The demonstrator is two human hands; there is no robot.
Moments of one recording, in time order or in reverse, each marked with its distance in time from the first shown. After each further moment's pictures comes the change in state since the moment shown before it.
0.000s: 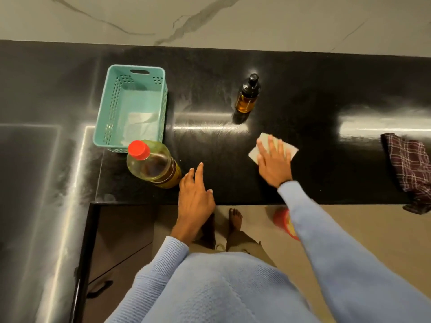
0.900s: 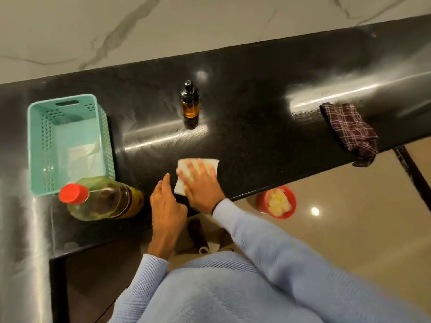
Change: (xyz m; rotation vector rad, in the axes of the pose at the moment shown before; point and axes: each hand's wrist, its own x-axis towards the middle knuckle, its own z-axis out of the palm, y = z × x) left_hand 0.014 0.027 0.000 -0.052 -0.039 -0.027; right_hand -0.054 -0.105 0.024 0.085 0.014 -0.187
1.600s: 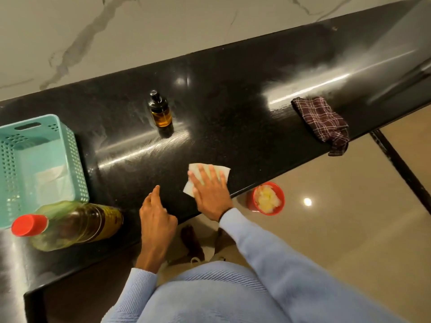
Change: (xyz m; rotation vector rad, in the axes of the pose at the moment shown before) left_hand -0.007 0.022 0.013 0.035 -0.090 0.005; right_hand -0.041 0.065 0.007 0.073 0.065 0.215
